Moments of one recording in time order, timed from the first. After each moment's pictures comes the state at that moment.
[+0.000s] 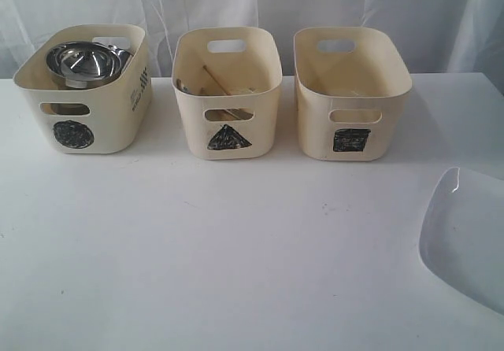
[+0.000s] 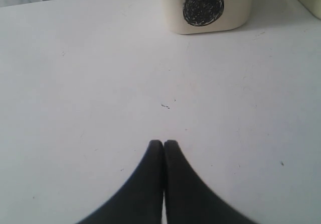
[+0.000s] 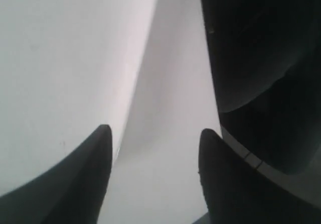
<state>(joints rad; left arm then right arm) 0.11 0.00 0.02 -0.19 0.39 0.31 -0.34 1.49 -0.83 -0.59 0.94 0.42</state>
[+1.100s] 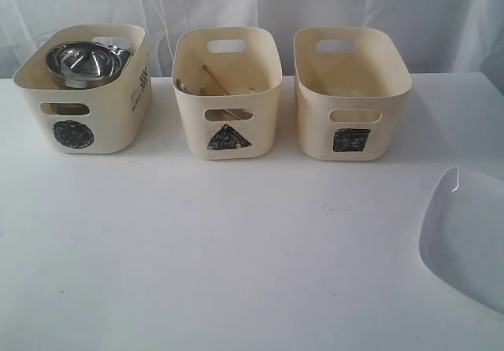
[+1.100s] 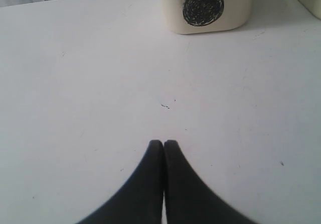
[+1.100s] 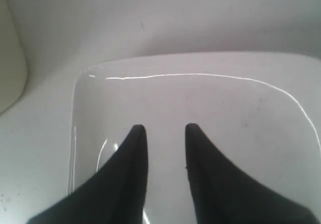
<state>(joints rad) 0.11 0.00 0.02 -0.19 0.39 0.31 -0.75 1.60 -0.86 0.88 0.60 -0.72</state>
